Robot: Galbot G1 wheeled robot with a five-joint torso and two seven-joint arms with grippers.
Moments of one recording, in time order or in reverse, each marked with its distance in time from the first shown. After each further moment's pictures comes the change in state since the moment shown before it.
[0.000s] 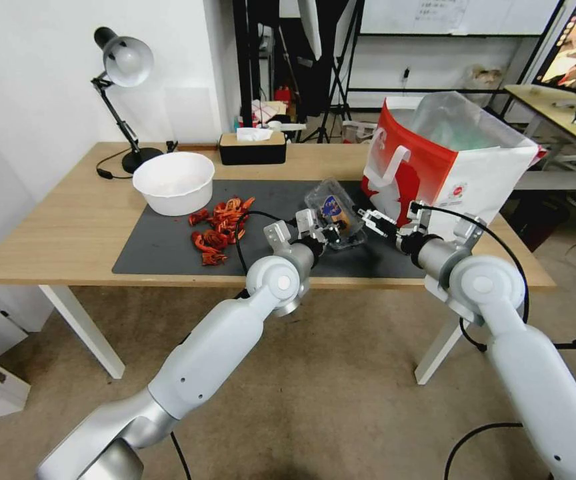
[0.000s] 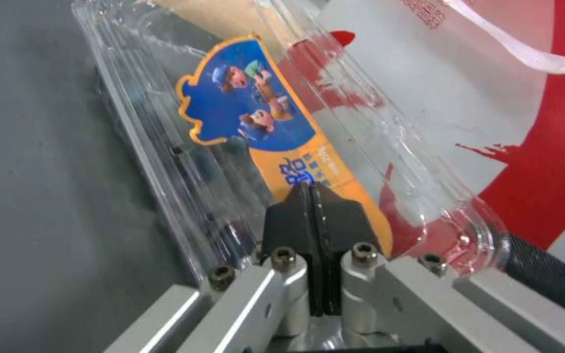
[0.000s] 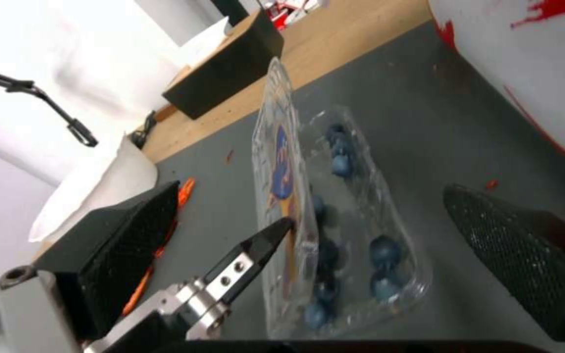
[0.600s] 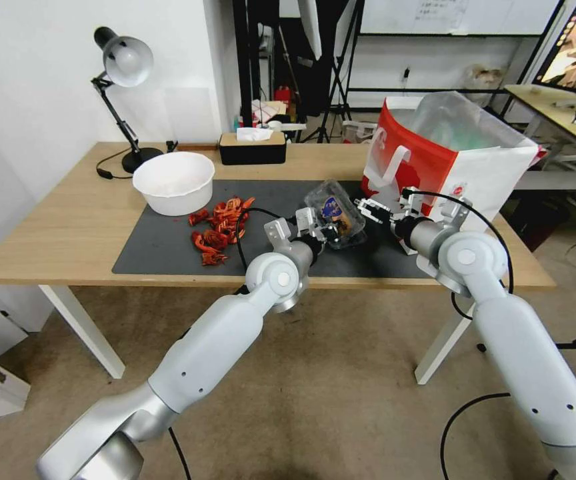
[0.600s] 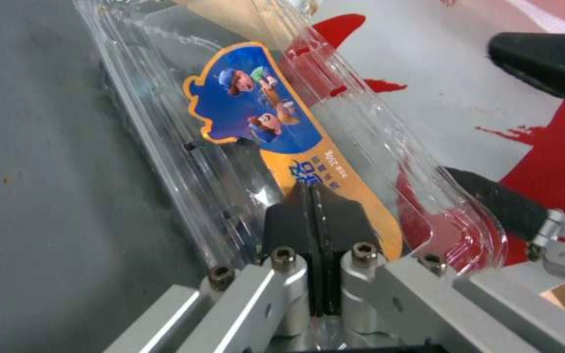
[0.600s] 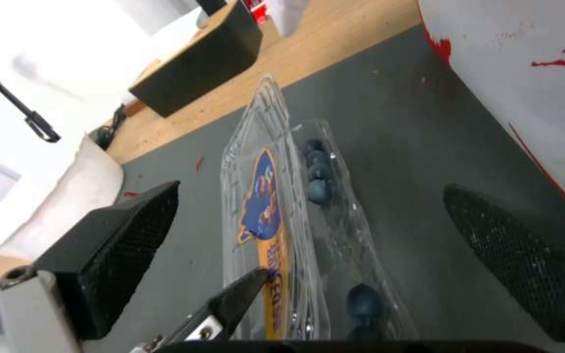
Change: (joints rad) left arm -0.022 0.010 0.015 0.020 0.013 0.037 0.001; right arm 0.136 0.005 -0.080 -0.138 -0.022 -0.026 0.016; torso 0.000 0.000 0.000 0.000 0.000
